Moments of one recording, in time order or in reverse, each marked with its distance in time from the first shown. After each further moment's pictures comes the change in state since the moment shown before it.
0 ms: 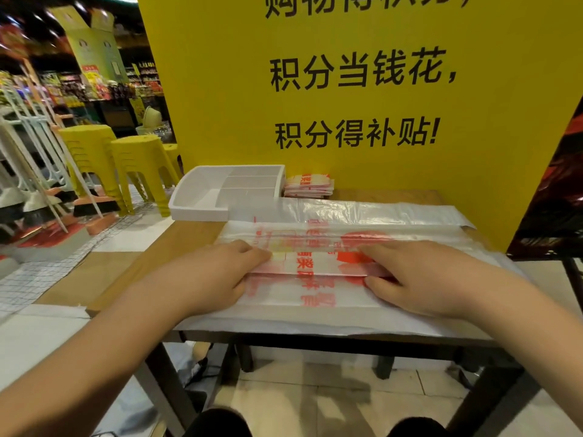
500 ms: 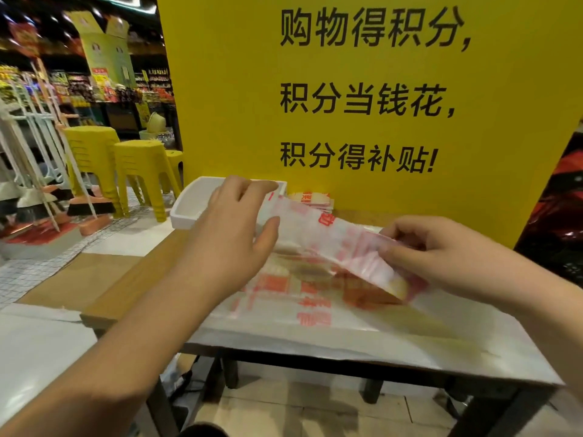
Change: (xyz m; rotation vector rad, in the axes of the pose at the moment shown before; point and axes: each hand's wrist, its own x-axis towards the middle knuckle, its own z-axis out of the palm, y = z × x) left_hand -0.002 0.028 -0.039 -0.441 0.828 -0.075; right_hand -0.014 0.005 -0.054 0.796 0.200 0.073
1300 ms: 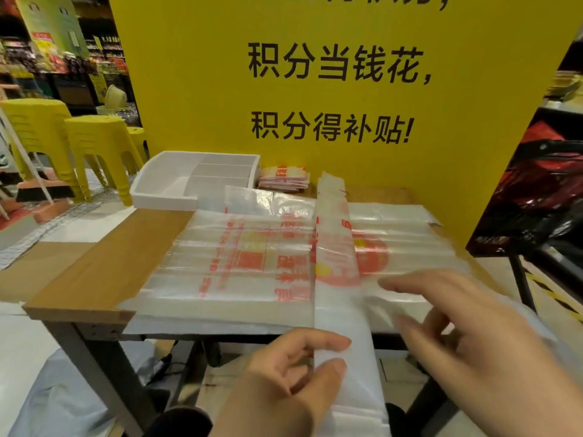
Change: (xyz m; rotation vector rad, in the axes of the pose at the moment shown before) left_hand -0.126 0.092 0.044 -1.082 -0.510 -0.795; right_hand -0.104 0.017 0.055 -0.210 0.340 -0.078
